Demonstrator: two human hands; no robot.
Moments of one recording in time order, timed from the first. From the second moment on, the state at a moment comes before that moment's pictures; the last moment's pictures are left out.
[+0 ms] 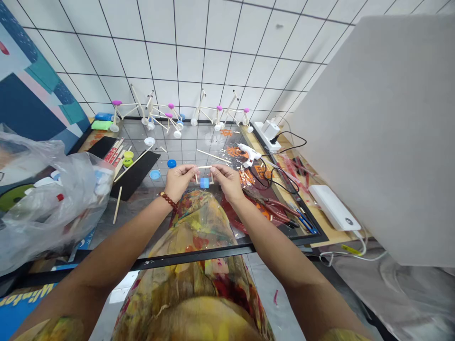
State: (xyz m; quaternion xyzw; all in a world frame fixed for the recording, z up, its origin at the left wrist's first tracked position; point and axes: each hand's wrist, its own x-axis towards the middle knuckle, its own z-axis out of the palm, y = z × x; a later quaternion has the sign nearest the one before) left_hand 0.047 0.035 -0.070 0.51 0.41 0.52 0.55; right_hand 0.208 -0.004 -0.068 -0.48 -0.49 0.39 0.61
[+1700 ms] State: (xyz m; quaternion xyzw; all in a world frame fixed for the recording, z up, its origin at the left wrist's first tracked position) left_hand 0.050 0.025 -0.058 0.45 0.41 0.50 0.62; right_hand 0.207 -0.006 -0.066 -0.52 -0.49 0.36 0.60
